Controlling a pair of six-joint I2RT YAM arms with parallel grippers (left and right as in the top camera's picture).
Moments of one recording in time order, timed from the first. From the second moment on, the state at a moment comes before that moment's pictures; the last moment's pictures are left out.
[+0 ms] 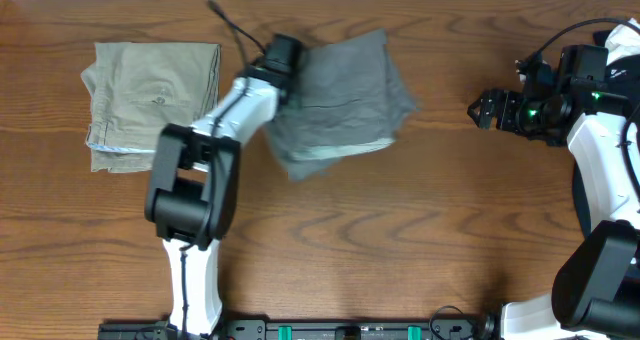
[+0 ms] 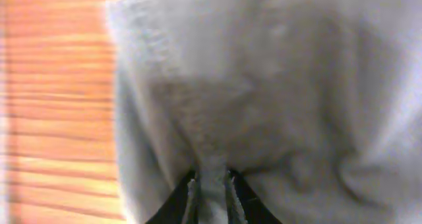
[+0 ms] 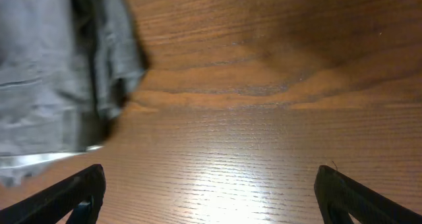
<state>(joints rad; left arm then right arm) -0.28 2.16 1.53 -0.55 -0.24 -0.20 -0.21 1.67 1.26 -0.74 -0.38 0.02</state>
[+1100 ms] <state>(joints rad) -0.28 2.07 1.49 -0.90 0.07 -0.48 -0.21 1.67 1.26 -0.74 -0.38 0.02</state>
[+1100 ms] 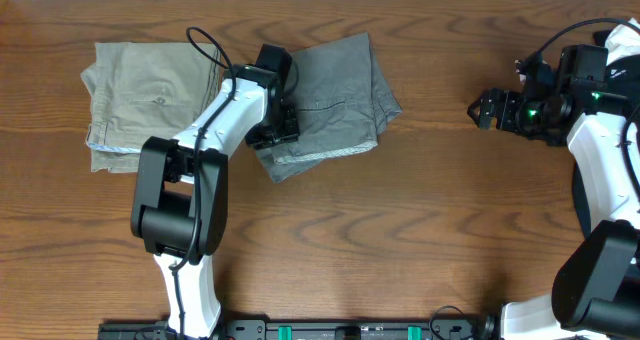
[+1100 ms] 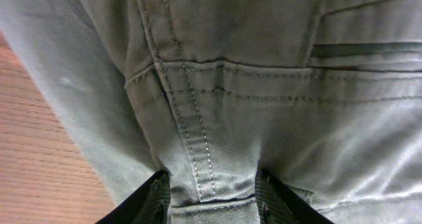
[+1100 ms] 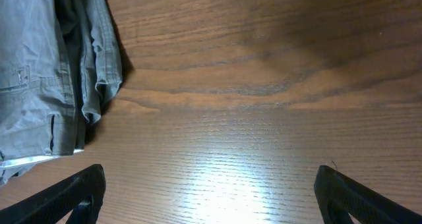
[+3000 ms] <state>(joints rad) -0.44 2.27 1.57 -0.40 0.82 -0.36 -0.21 1.67 1.26 -0.74 -0.38 0.02</state>
